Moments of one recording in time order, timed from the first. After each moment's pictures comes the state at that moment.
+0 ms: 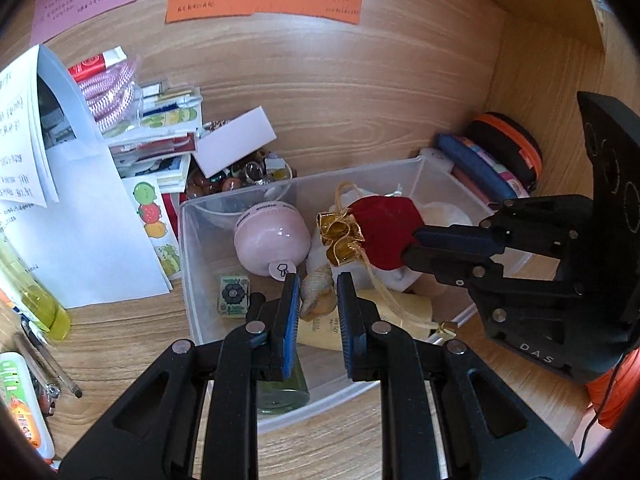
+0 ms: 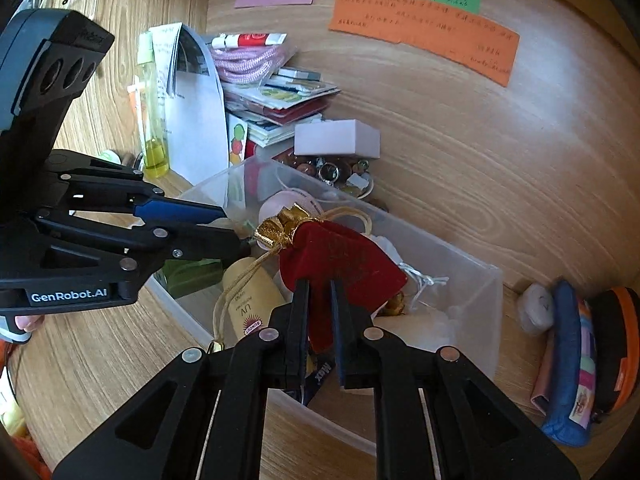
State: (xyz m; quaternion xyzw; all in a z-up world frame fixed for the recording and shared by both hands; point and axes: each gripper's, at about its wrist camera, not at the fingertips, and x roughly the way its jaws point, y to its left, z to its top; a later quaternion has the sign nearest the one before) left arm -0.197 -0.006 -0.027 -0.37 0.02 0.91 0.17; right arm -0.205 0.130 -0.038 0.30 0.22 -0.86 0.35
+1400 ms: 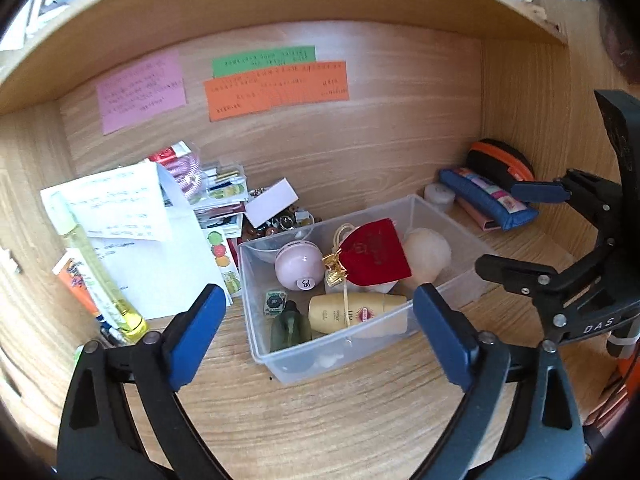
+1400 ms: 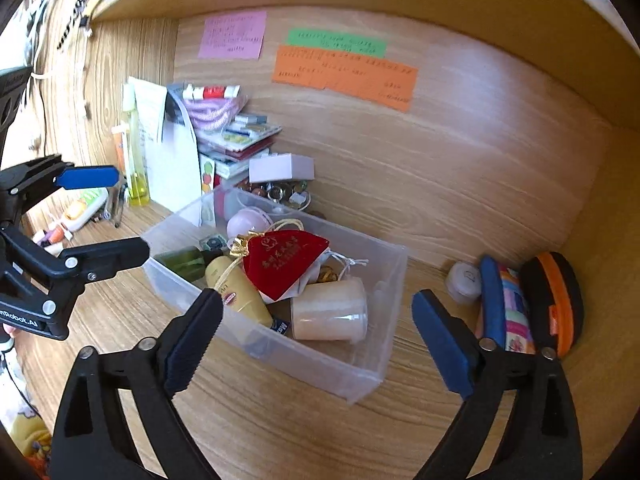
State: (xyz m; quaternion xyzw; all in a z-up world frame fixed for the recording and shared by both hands) left arm -0.099 0.007 0.023 -0.26 0.07 0.96 0.09; right arm -0.149 0.195 0.011 0.25 0.17 -0.91 0.27
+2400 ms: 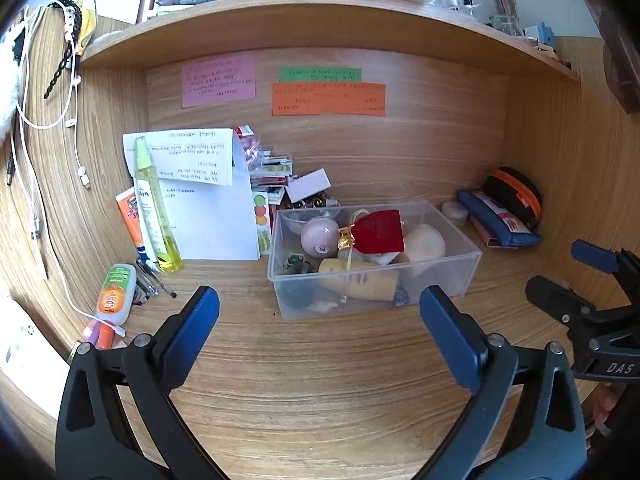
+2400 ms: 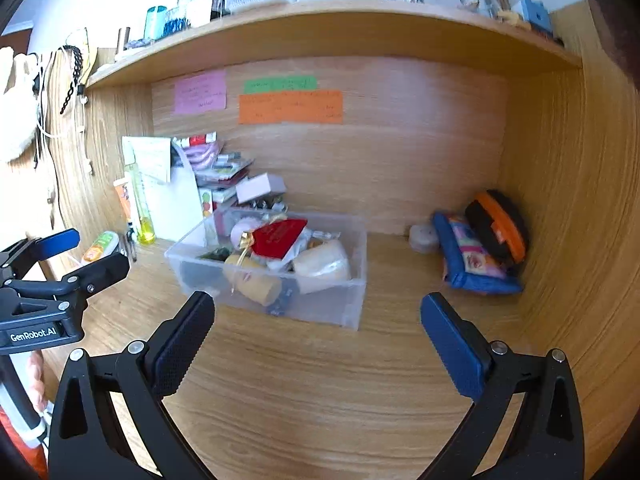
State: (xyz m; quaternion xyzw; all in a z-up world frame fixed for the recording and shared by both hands) left arm -0.010 0.014 0.012 -0.23 0.00 0.97 0.00; right arm -0.052 0.253 0.007 0.23 0.06 -0.95 0.21
